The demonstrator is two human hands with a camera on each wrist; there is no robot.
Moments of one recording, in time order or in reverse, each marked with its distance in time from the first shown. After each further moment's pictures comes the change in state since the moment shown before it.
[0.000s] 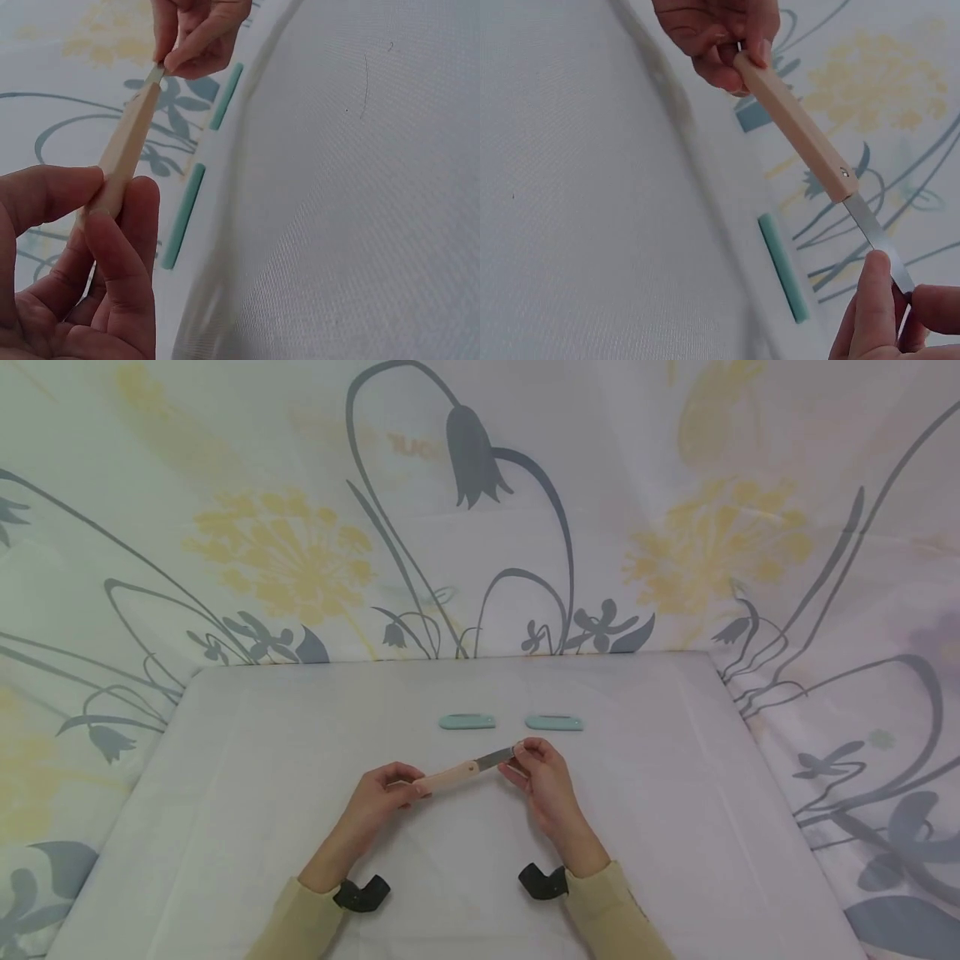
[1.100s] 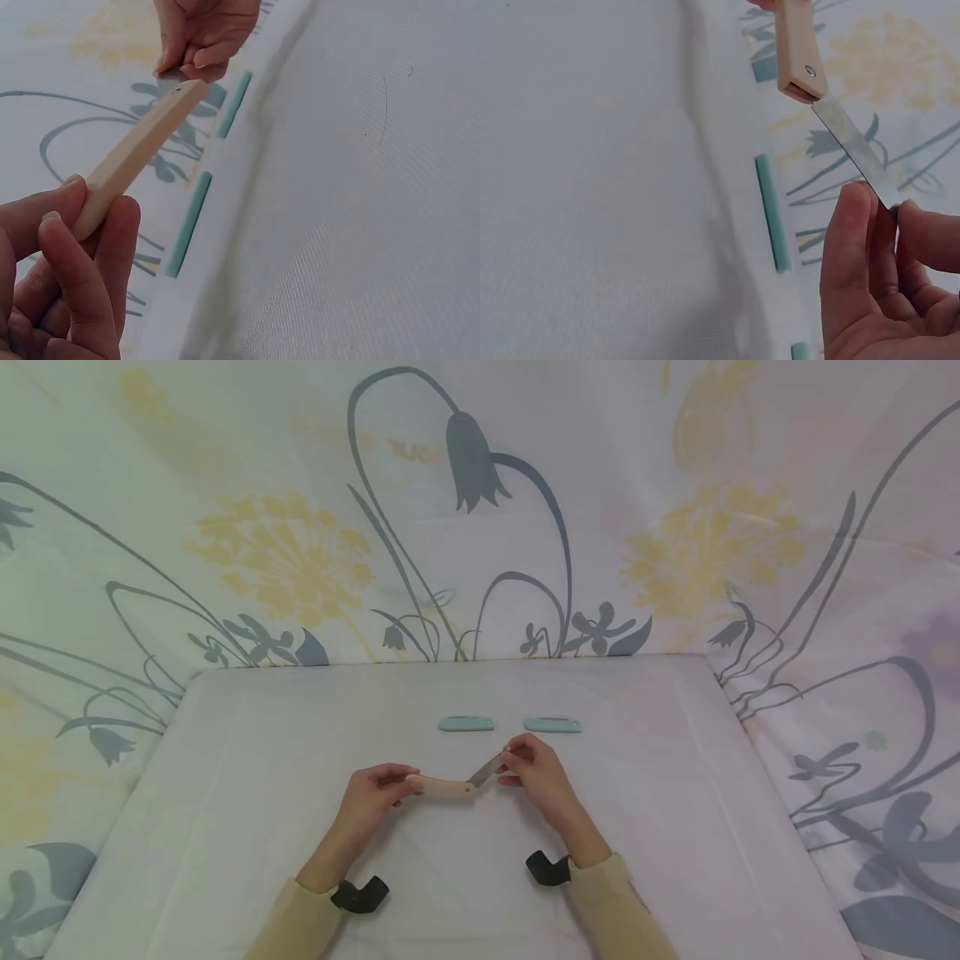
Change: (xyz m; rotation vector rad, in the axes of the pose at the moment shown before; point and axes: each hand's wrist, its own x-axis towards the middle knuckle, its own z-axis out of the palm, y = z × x) left_hand 0.000 0.003 -0.001 0.008 0.087 0.049; right_hand 0.009 -0.007 -0.004 -0.509 -0.140 -0.050
